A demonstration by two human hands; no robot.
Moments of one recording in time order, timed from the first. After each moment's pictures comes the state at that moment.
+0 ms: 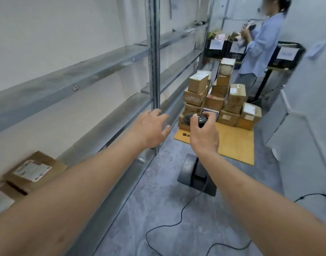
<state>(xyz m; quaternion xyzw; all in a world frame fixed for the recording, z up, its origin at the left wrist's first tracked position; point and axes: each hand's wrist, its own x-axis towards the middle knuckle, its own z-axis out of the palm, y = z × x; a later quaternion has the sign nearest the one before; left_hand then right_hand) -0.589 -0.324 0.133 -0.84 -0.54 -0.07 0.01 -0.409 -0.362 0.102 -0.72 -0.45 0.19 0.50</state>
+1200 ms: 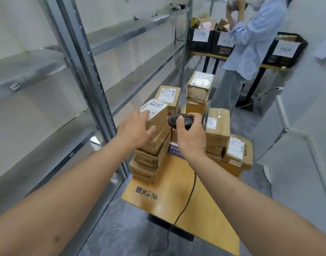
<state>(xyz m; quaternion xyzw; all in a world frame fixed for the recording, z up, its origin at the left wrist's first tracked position) -0.299 0.131 0.081 -0.77 -0.62 -0.12 -0.07 -0.127 0.076 0.065 -0.72 -0.45 0.23 0.47</state>
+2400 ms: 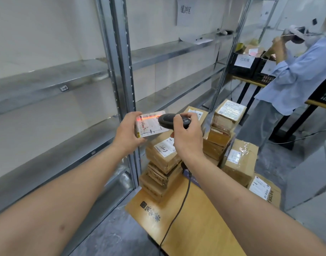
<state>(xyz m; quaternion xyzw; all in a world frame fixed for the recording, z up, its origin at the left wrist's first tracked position) -0.363 0.157 0.067 -0.65 -0.64 -0.40 -0.14 -0.162 0.126 0.124 -0.58 -0.55 0.34 0.48</state>
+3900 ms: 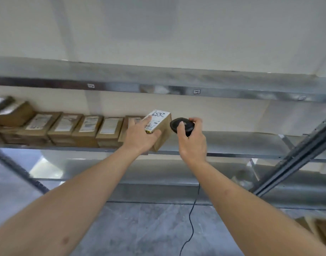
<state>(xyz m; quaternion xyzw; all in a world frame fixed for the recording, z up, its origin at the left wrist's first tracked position) -0.745 -0.323 0.074 -0.18 -0.90 -0.39 -0.04 -0.630 -0.189 0.084 -0.33 -0.80 0.42 0.28</state>
